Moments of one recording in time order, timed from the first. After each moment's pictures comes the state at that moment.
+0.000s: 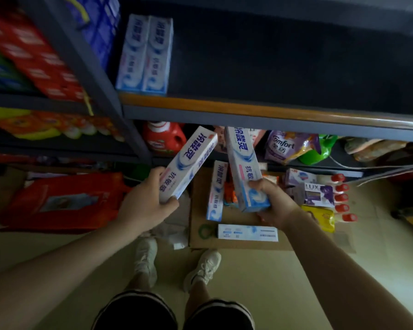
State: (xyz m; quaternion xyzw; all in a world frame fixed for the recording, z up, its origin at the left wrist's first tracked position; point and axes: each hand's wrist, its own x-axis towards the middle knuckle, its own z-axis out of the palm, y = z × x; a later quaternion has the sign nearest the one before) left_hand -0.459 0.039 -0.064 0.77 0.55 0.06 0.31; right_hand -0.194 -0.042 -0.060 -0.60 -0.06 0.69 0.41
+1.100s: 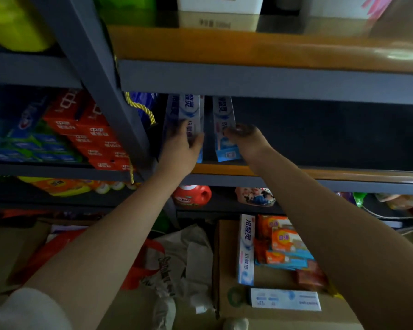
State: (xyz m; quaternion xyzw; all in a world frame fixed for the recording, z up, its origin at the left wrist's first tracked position) left_hand -0.399 0.219 0.013 0.74 0.55 0.25 0.29; right_hand -0.245 0.198 0.017 -0.71 -0.31 0.46 0.44
